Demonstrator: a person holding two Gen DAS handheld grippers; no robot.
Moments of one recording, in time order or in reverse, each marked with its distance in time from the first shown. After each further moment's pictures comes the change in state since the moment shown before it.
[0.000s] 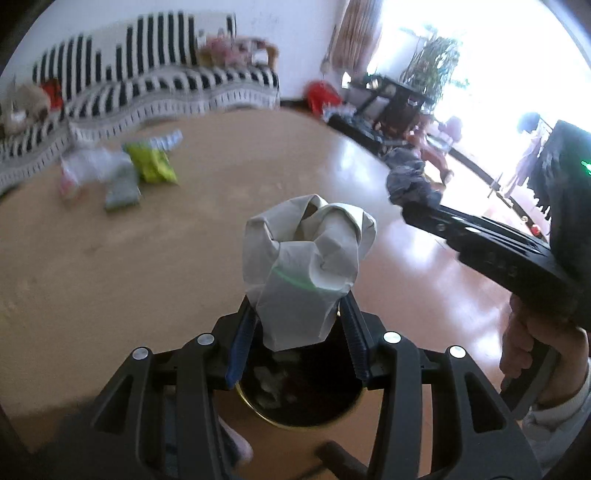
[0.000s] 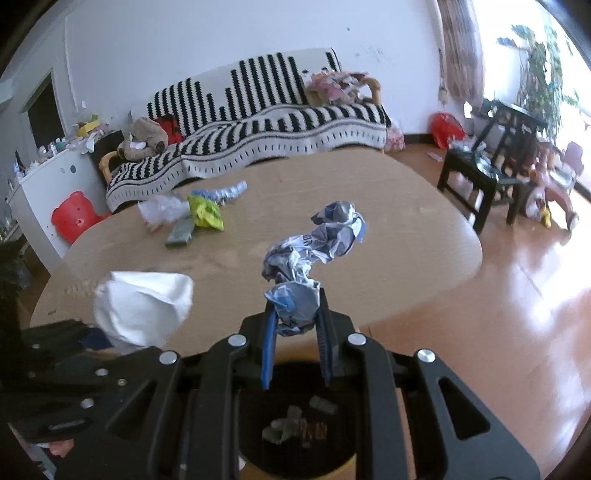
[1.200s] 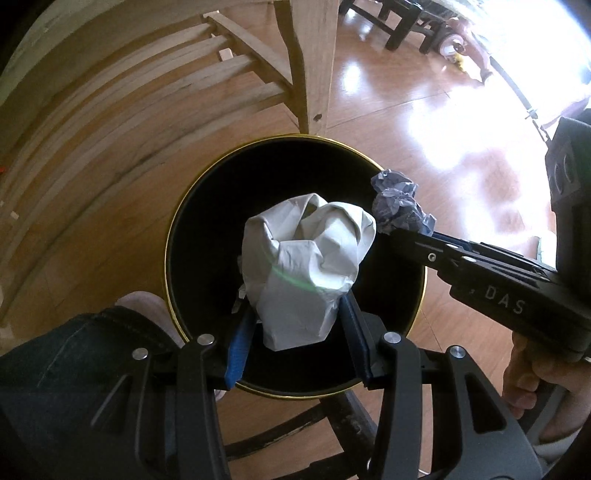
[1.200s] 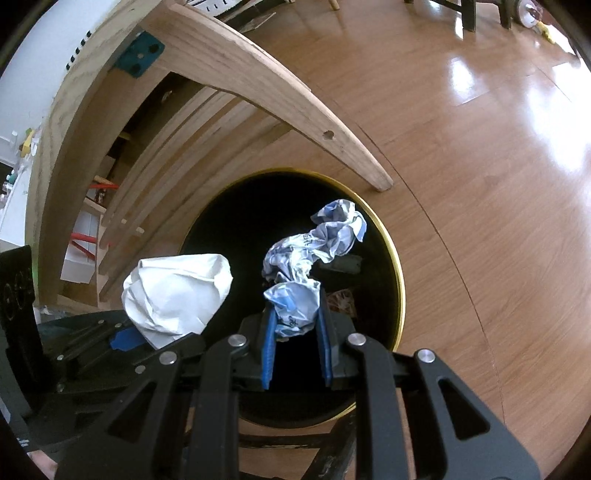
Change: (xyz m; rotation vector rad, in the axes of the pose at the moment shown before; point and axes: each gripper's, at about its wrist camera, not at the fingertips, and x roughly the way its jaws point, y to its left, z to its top) left arm 0.198 -0.004 -0.089 -0.038 0.500 0.056; right arm 0.156 -0.085 -0.152 0.345 0.520 0.075
